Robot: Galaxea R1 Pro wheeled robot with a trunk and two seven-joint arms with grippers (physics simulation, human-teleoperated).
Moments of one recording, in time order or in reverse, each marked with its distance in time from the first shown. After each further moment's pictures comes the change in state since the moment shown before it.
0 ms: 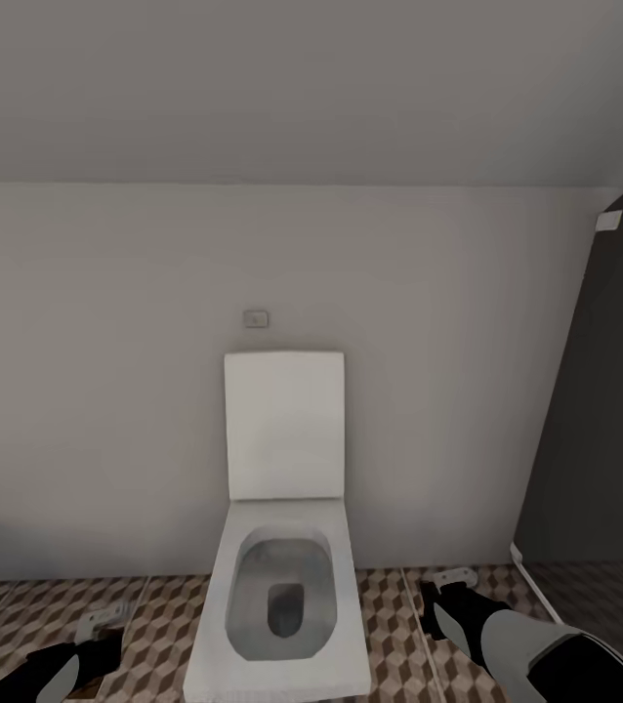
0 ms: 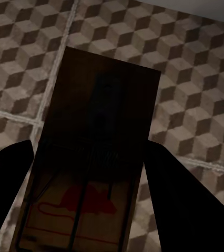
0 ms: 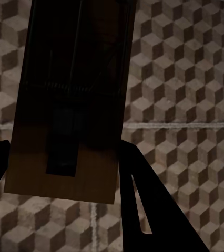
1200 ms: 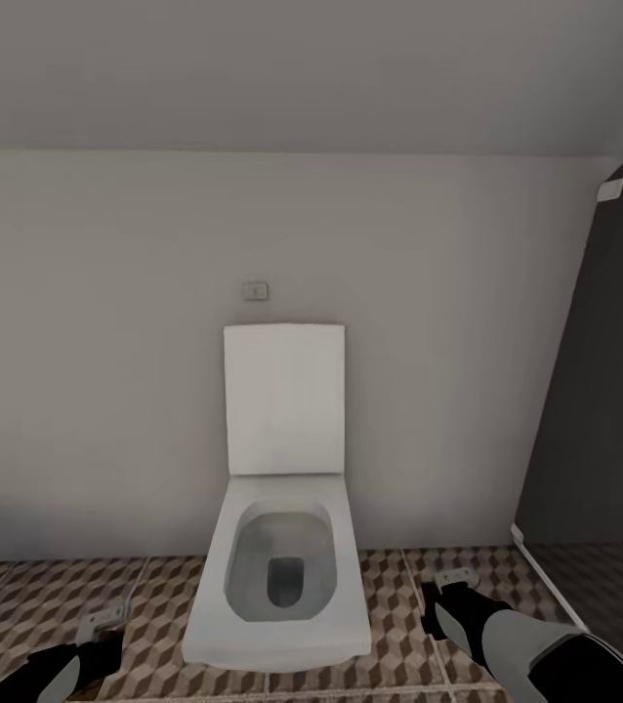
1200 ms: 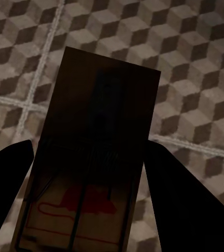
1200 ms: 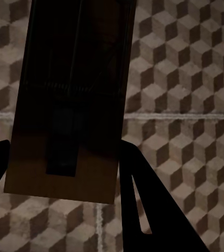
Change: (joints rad) left arm 0.000 -0.003 -0.001 0.005 -0.003 0.000 0.000; right arm 0.000 -0.004 -0.001 0.001 0.000 -0.001 -0.001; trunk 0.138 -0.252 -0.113
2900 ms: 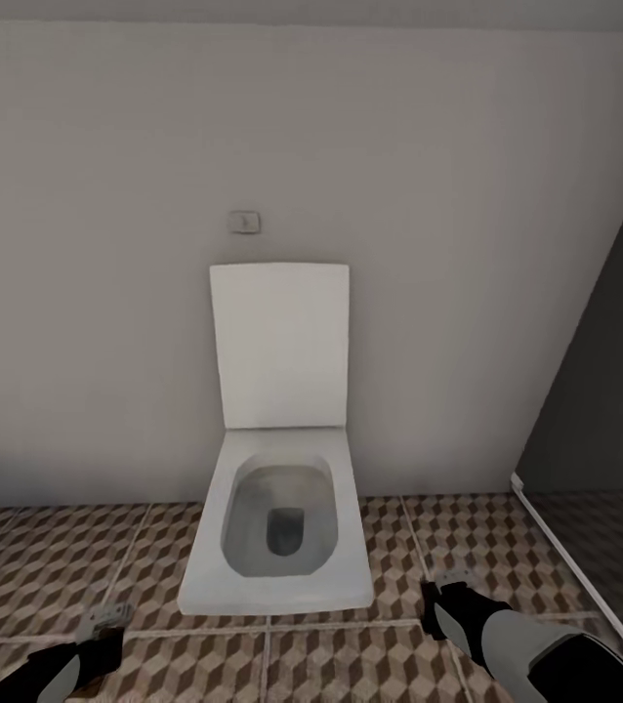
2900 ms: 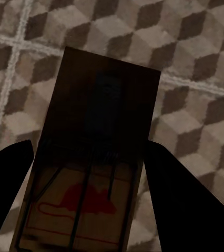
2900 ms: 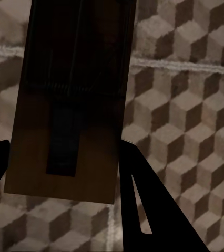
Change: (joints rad) left arm 0.000 0.001 -0.002 -0.003 0.000 -0.012 0.000; right arm 0.000 0.002 0.001 0.000 0.003 0.000 0.000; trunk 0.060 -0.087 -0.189
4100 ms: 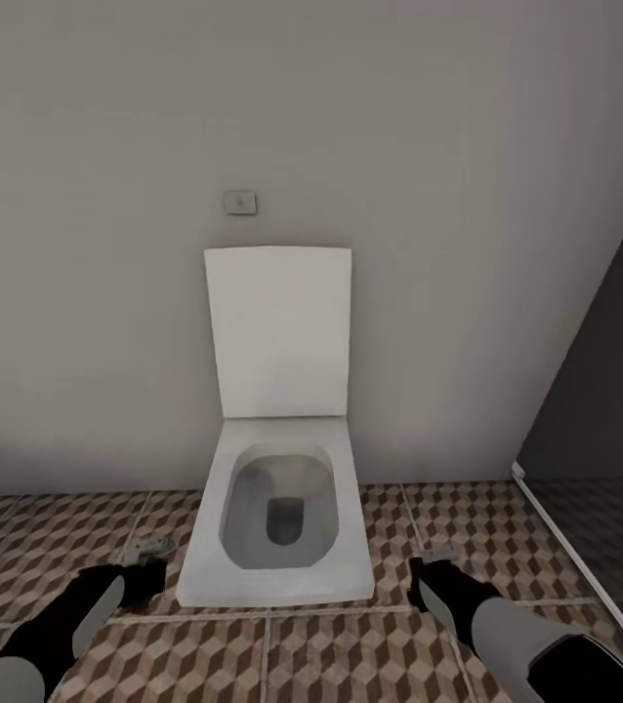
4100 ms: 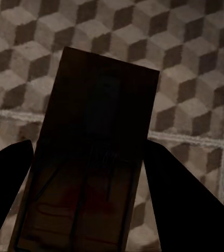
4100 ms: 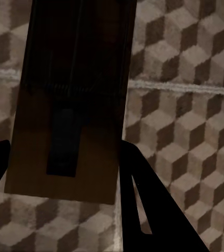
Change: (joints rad) left arm -0.013 -0.029 0.009 -0.409 0.002 0.298 0.095; right arm -0.001 0.011 -0.003 -0.140 0.005 0.073 -0.063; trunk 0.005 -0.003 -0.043
